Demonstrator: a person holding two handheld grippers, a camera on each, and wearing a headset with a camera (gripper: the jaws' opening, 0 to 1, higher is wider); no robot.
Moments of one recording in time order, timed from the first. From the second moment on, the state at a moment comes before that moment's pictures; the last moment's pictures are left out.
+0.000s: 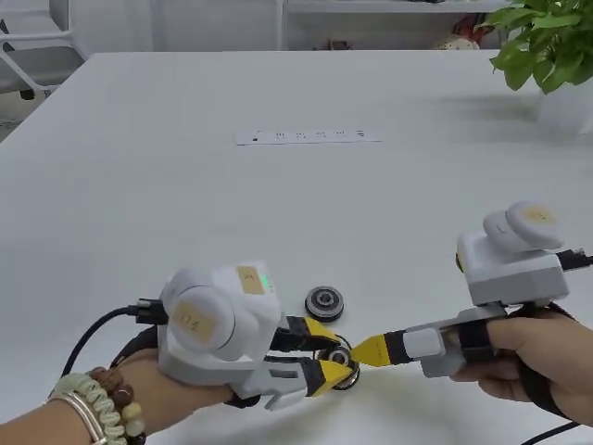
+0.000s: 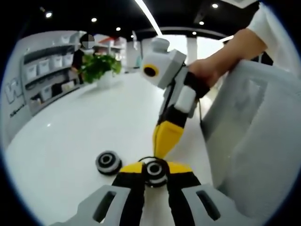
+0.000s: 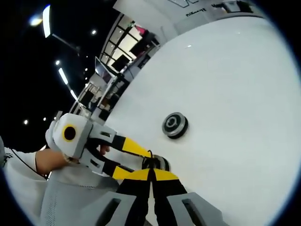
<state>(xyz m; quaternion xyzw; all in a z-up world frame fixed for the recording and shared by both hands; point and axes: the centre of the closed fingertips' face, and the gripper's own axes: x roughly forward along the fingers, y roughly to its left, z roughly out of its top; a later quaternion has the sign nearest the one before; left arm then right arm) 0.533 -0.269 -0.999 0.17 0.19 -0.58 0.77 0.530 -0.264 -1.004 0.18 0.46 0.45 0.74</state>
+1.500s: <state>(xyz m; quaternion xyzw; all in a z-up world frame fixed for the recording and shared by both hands) 0.535 -0.165 -0.898 0.14 0.13 -0.48 0.86 0.560 -0.228 -0.875 0.19 0.31 0.52 0.77</state>
